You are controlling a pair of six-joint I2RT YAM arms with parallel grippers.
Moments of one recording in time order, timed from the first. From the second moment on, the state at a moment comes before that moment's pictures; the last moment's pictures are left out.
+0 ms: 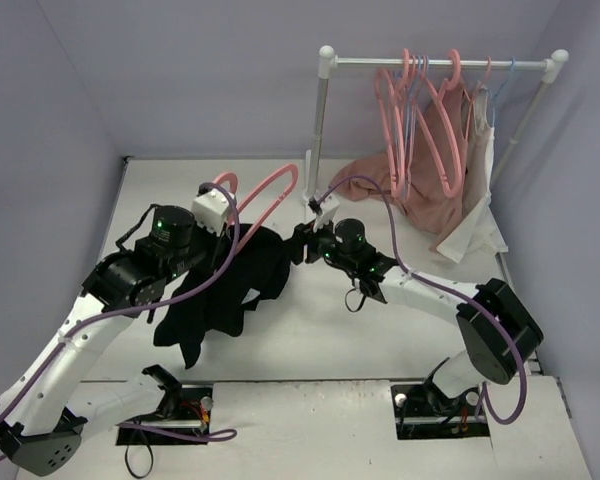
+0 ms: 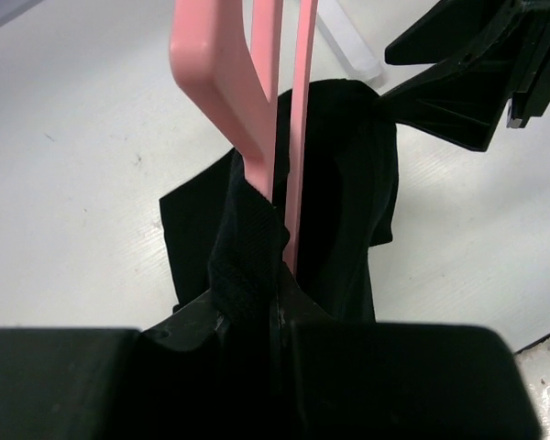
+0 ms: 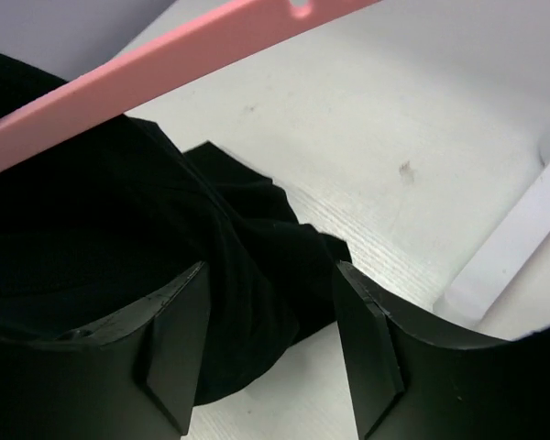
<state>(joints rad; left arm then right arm) -0.60 0.98 1.27 -0.85 -0.13 0.02 0.71 1.50 0.80 0.49 -0.13 0.26</state>
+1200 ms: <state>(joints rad) -0.61 0.96 1.21 -0.83 -0.13 -0.07 1.00 1.65 0.87 0.72 0.13 0.29</state>
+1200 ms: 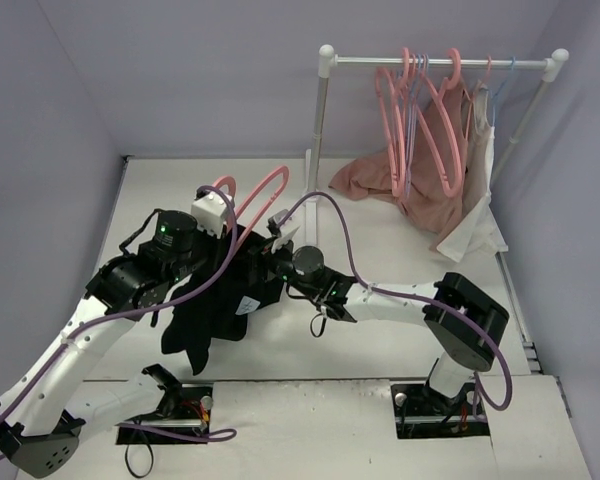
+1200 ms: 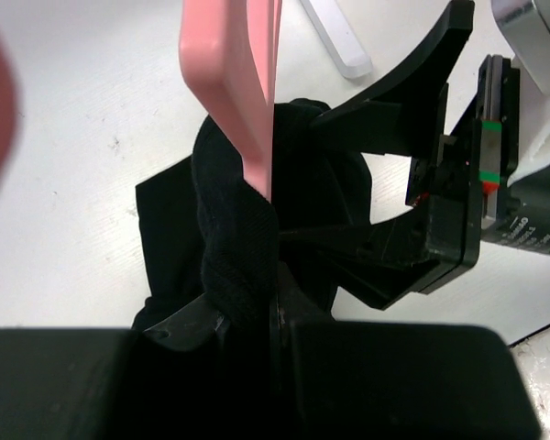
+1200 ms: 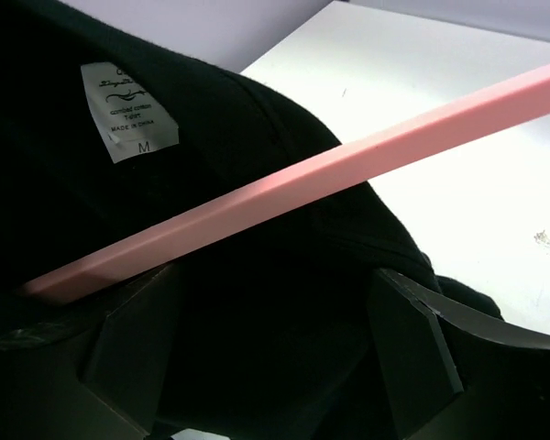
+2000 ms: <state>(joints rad) -0.62 0.90 1.18 -0.82 -0.13 -0.09 1.01 1.76 0.88 0.89 0.39 0.21</state>
